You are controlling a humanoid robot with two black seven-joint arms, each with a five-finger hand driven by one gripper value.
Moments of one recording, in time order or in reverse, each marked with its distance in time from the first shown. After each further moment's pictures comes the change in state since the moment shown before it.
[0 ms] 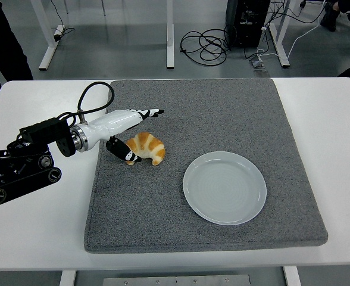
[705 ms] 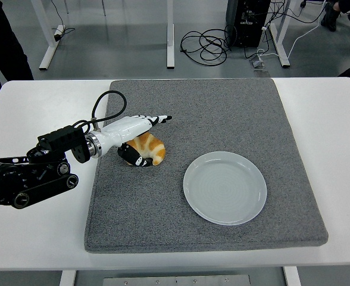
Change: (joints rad) left arm 0.019 -0.101 0.030 0.106 0.016 0.039 -0.002; right arm 0.000 0.000 0.000 0.000 0.000 0.000 0.000
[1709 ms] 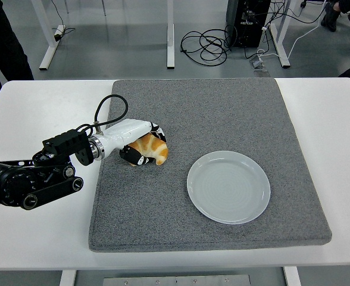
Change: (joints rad) left arm -0.005 -0.046 0.037 0.061 -0.016 0.042 0.000; right arm 0.000 0.000 0.000 0.000 0.000 0.000 0.000
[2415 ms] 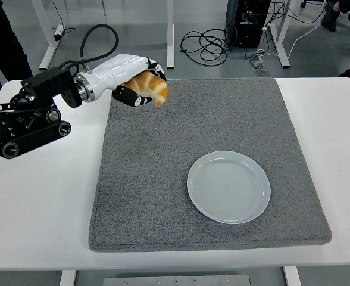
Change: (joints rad) left arm -0.279 0.093 0.000 -0.022 -0.055 -0.013 -0.040; right arm 0.000 0.000 0.000 0.000 0.000 0.000 0.000
